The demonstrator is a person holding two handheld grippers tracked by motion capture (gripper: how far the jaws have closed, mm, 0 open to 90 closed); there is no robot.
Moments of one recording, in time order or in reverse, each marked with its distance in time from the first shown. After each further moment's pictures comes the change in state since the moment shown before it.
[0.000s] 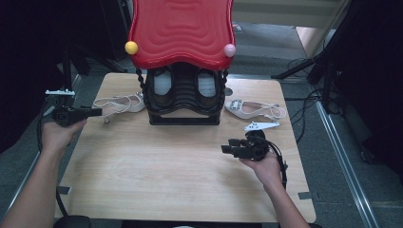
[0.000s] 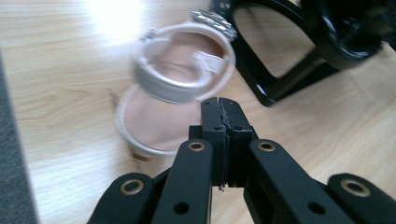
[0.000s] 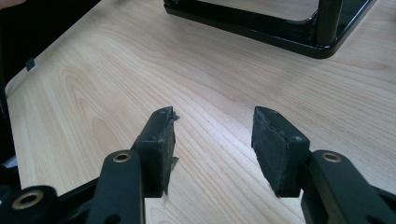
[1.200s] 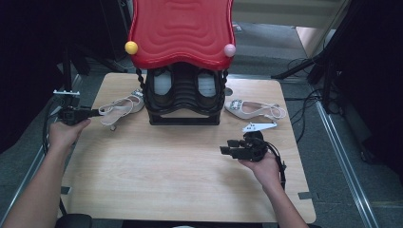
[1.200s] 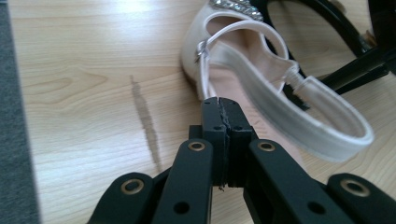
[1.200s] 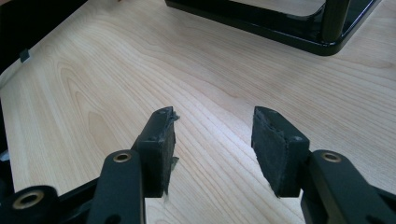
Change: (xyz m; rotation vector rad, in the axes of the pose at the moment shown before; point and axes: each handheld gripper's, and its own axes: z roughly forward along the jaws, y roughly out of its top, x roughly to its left) left arm 0.011 -0.004 0.025 0.029 0.042 -0.073; right arm 0.001 -0.002 0.005 0.015 -0.008 -0.023
